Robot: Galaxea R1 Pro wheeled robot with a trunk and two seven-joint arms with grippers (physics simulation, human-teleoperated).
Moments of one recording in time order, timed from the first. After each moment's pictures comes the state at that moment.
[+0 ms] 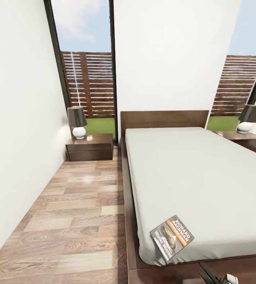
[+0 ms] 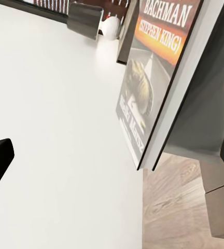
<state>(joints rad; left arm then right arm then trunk) 0.33 0.23 -0.89 0.01 0.49 0.28 0.15 -0.23 -0.27 -0.45 -0.26 -0.51 0.27 1.44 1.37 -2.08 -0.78</state>
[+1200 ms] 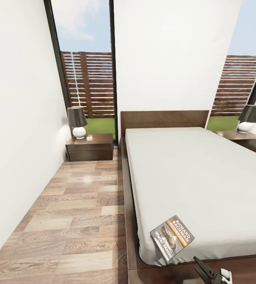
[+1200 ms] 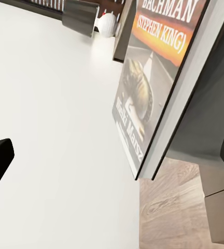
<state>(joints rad) 0.34 0.22 -0.89 0.01 0.48 0.28 0.16 -0.26 -0.26 -0.44 -0.26 -0.50 0.27 1.39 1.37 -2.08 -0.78</state>
